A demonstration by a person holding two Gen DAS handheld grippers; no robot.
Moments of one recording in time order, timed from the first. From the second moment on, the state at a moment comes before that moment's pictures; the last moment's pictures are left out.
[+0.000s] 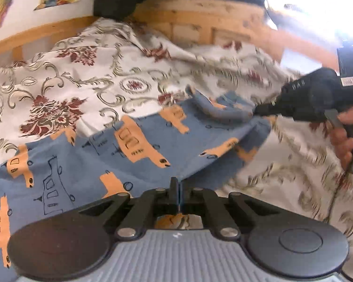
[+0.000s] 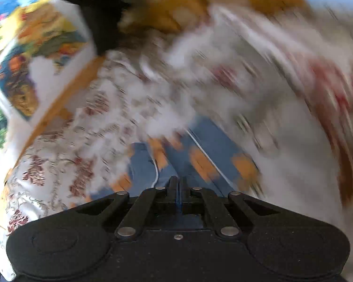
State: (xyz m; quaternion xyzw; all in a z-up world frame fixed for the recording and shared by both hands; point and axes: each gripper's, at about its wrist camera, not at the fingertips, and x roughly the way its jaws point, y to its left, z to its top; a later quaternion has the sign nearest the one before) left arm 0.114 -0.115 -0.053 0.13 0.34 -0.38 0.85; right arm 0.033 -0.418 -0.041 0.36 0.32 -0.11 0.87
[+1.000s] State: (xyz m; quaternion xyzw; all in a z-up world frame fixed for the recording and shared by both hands) left arm 0.106 -0.116 -0.068 0.16 0.34 -0.38 0.84; right arm 0.047 -0.296 -0.049 -0.20 0.35 0.02 0.91
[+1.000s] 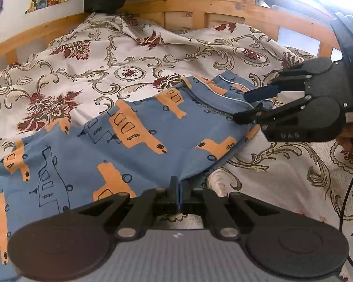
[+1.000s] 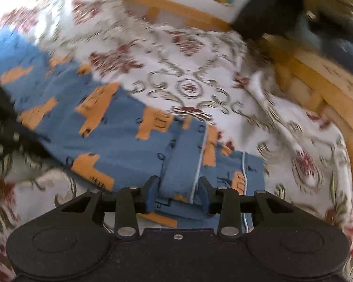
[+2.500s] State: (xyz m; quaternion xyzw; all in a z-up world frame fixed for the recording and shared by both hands) left arm 0.141 -0.044 -0.057 -0.02 0.39 -0.23 0.89; right arm 0.071 -0.396 -0.042 0.06 0.36 -0.14 0.92
